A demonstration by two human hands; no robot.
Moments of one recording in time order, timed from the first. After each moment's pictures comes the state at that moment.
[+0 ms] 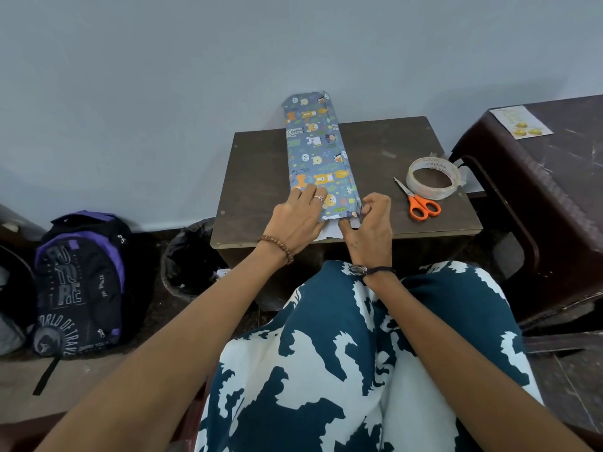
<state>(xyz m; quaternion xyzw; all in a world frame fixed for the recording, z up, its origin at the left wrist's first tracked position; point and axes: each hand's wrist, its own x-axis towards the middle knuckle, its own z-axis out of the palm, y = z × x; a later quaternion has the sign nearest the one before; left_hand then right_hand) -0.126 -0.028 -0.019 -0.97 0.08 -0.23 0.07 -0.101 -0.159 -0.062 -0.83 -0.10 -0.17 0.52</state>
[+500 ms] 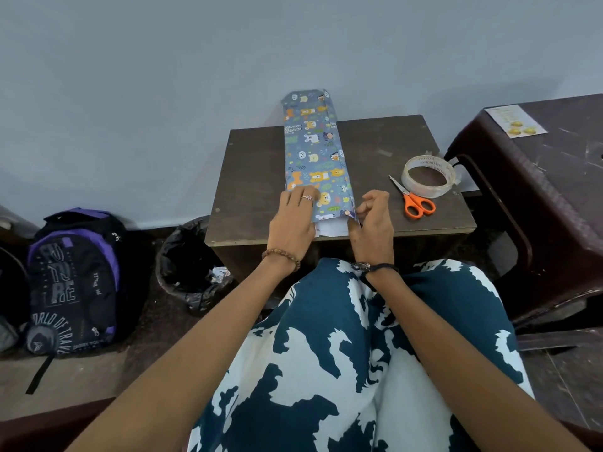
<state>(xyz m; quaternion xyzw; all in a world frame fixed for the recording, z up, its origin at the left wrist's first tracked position) -0.126 -0.037 -0.046 -0.96 -0.02 -0.21 -0.20 -0.097 -0.172 -0.063 -0.83 -0.10 -0.13 0.53</state>
